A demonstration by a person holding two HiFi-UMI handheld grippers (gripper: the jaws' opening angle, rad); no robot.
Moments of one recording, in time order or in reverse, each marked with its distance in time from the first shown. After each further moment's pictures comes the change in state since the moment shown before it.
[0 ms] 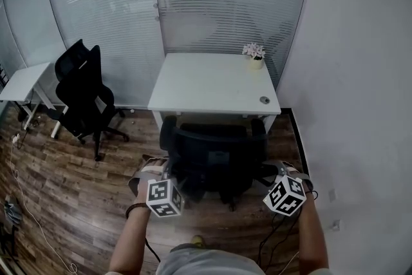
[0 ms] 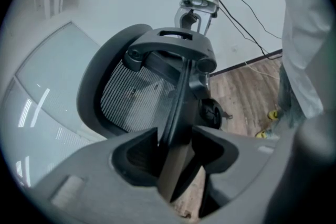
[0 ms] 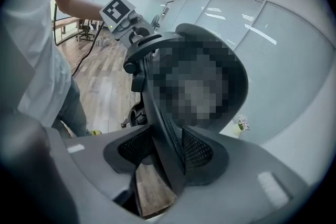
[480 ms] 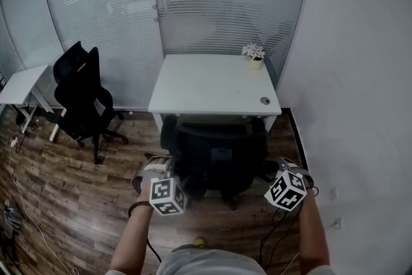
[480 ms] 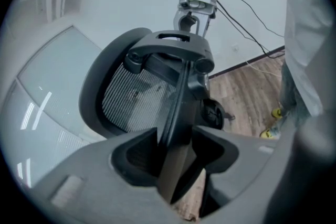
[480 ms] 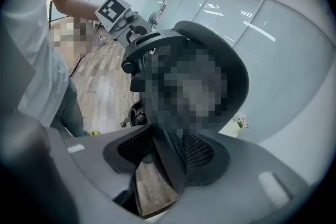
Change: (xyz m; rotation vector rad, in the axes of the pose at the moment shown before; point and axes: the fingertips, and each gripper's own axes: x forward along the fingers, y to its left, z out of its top) left arm 0.004 0.018 -0.015 0.020 -0.036 0.025; right arm 0.016 -0.009 0.016 0.023 0.027 -0.012
